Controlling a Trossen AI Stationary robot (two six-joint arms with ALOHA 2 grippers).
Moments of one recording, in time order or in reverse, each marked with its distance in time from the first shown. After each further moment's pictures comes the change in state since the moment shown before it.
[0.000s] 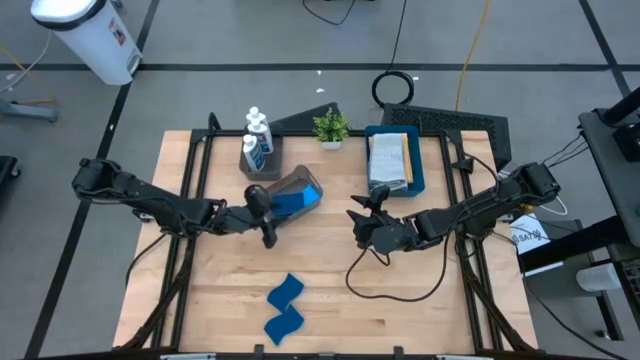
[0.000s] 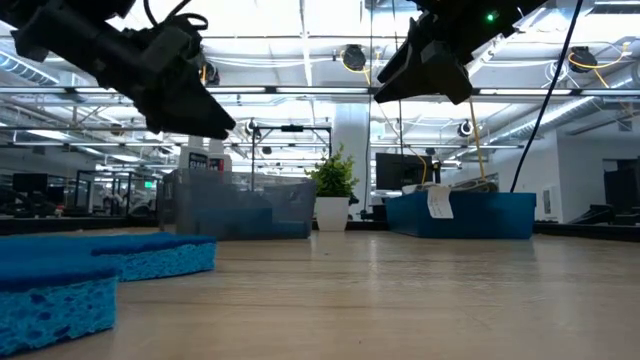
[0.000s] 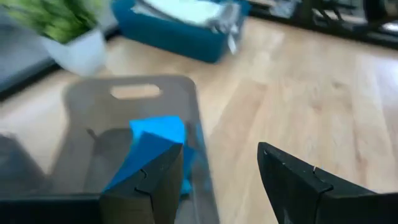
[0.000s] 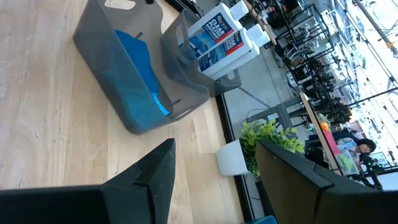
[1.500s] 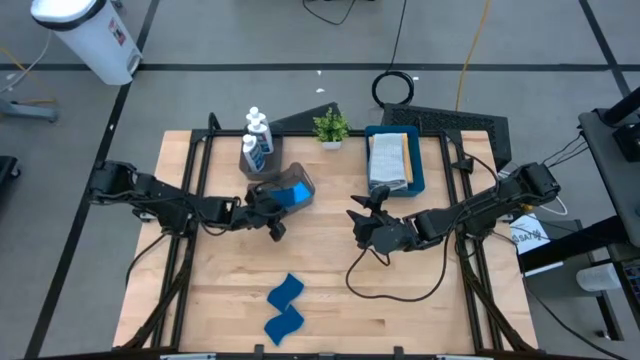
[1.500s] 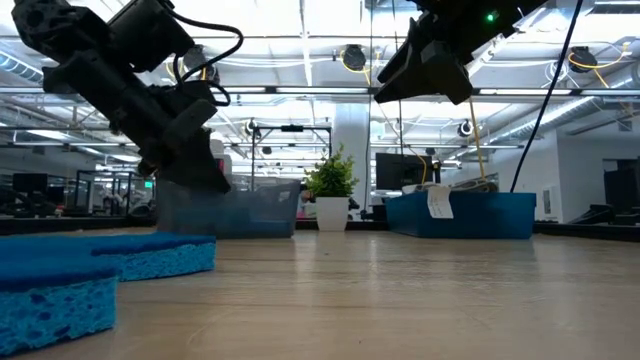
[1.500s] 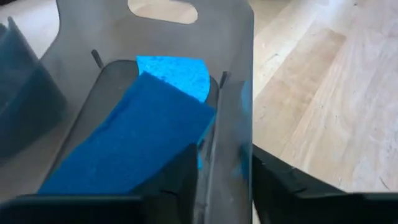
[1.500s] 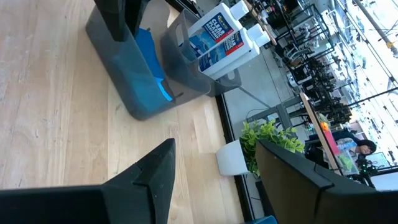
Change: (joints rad) left arm 0.121 0.187 0.000 -0.052 0.073 -0.204; right arm 0.000 0.000 -0.001 0.000 0.000 0.000
